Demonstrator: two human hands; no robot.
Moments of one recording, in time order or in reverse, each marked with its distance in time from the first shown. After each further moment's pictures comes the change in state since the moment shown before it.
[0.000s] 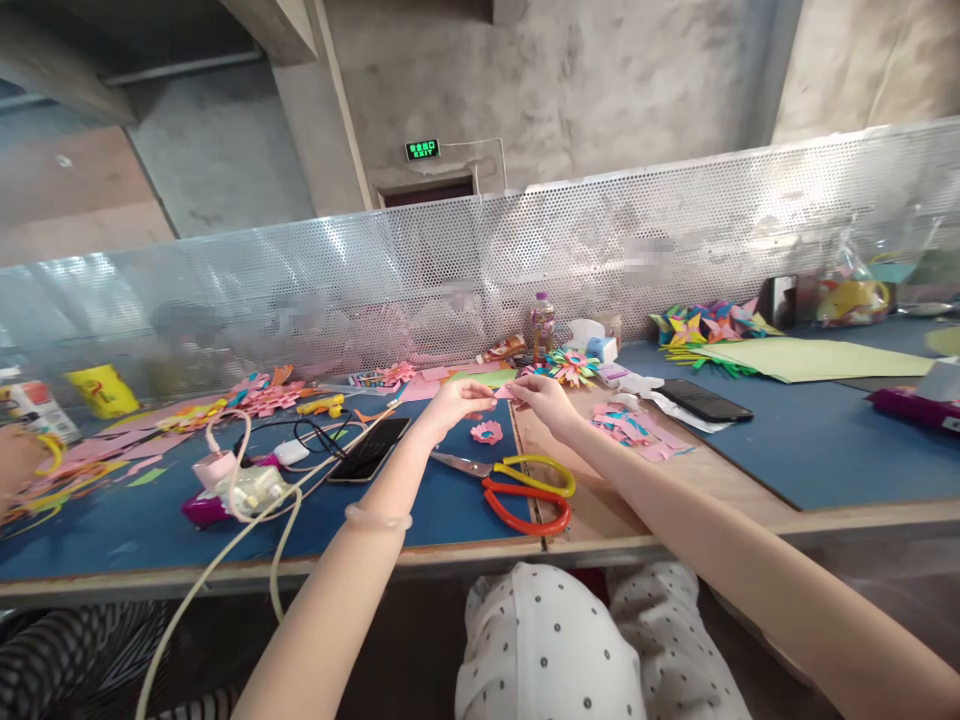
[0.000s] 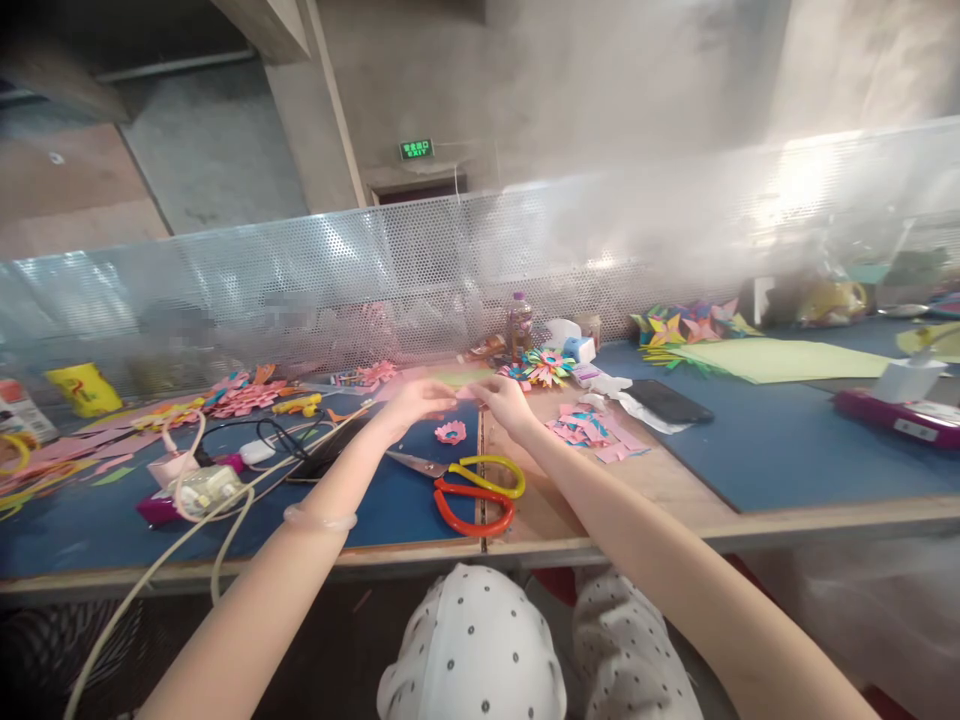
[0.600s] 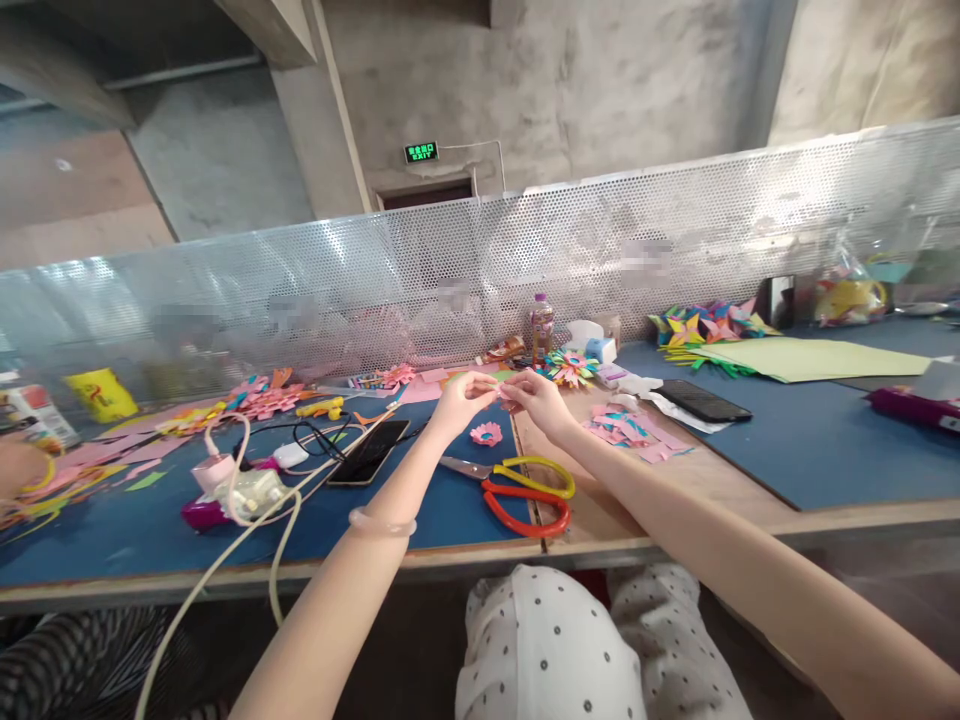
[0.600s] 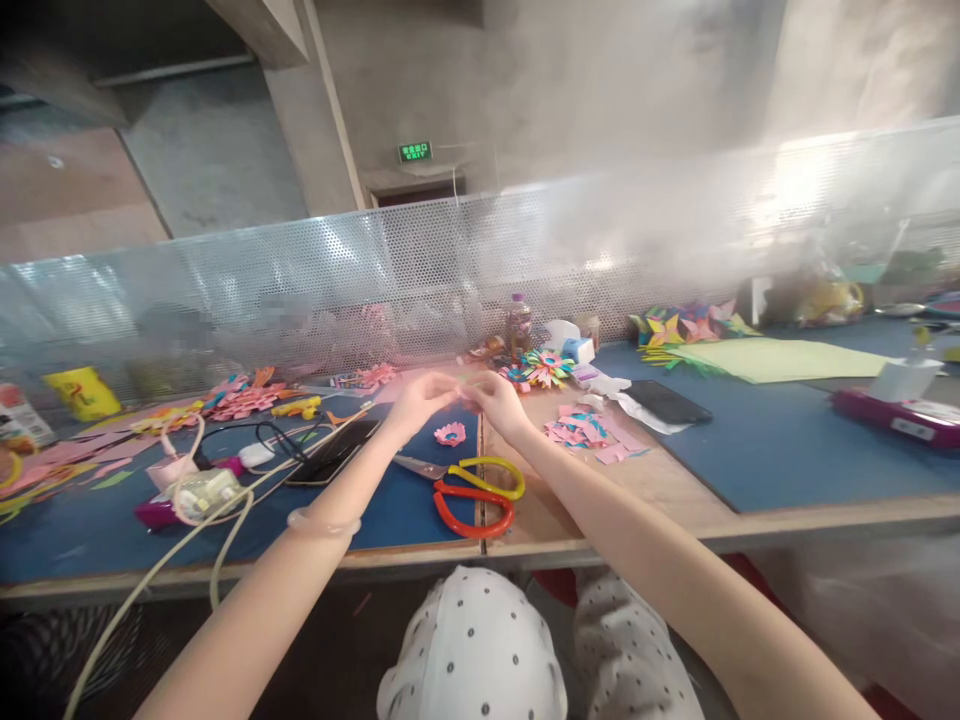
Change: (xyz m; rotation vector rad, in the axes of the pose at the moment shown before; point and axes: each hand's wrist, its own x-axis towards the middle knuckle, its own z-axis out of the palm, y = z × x) left_hand 0.008 -0.004 0.012 0.105 0.121 0.307; right_hand -0.002 -0.002 0.008 0.110 -0.027 -0.054
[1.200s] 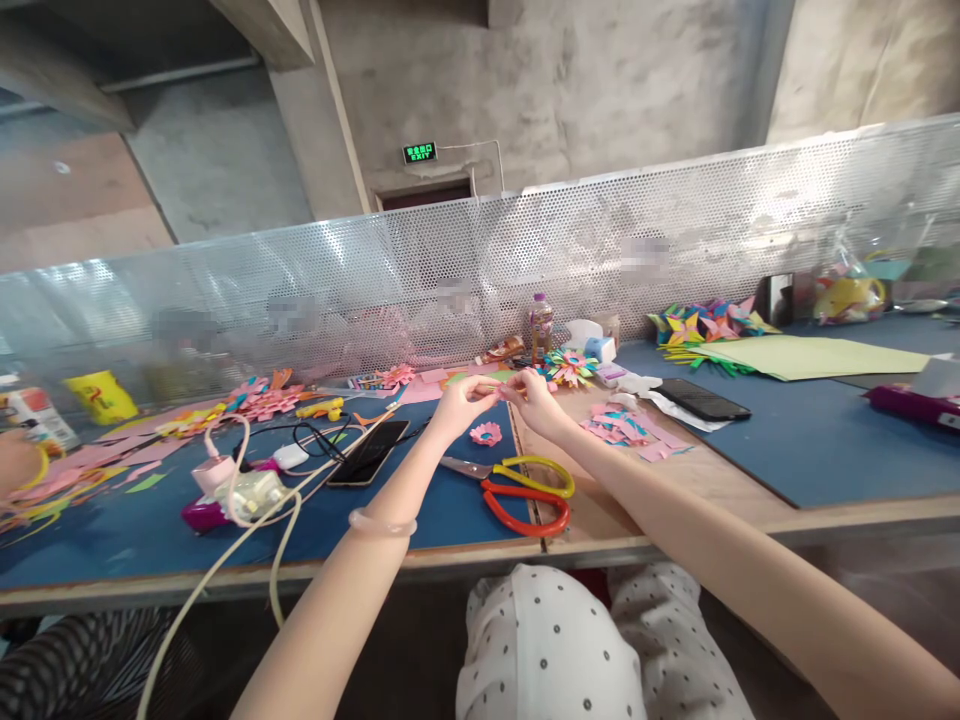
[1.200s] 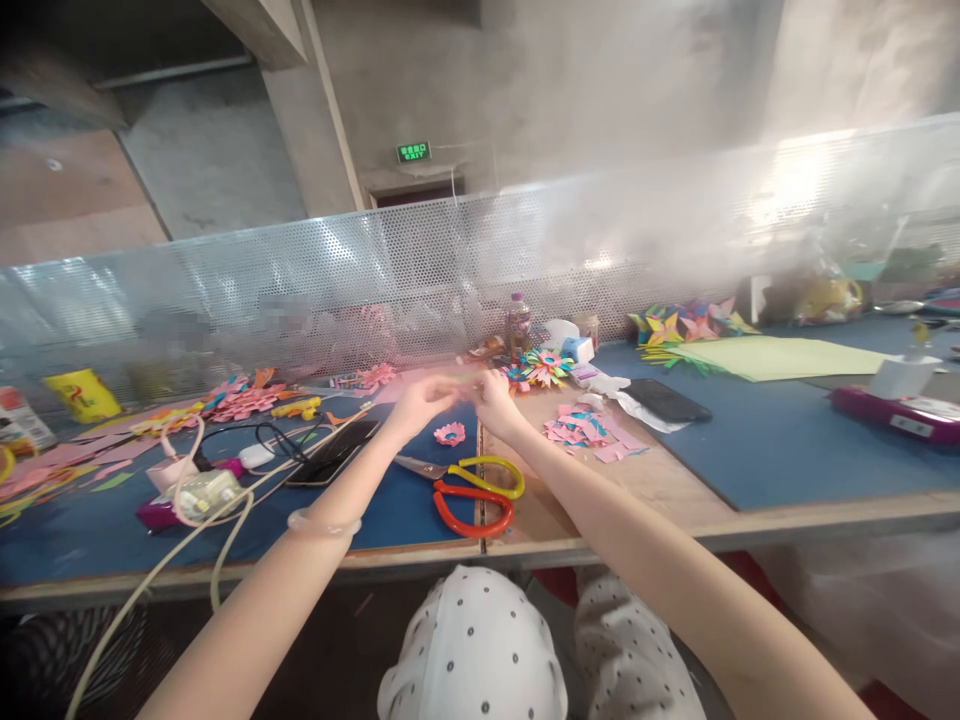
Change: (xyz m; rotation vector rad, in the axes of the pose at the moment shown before) left_hand -0.001 -0.004 -0.001 0.039 -0.066 0.042; right_hand 0.004 0.006 0.000 -0.500 0.075 -0.242
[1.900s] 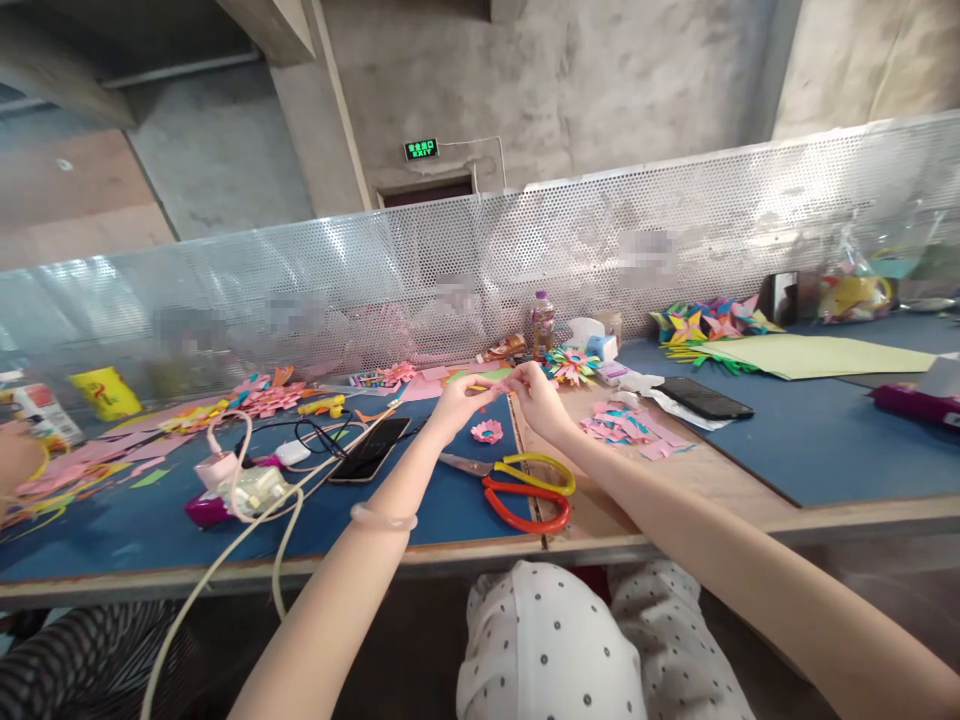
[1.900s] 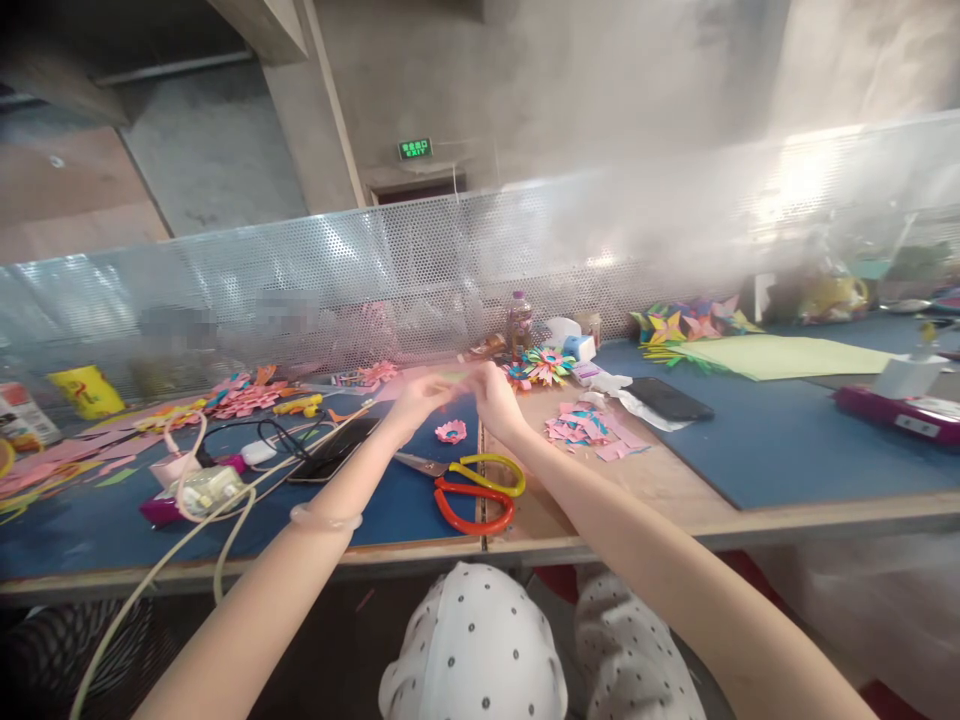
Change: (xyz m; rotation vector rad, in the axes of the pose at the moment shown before) left_hand -0.004 0.011 0.002 -0.093 0.057 -0.164; right_hand -0.002 -0.001 0.000 -0.027 0.096 -0.089
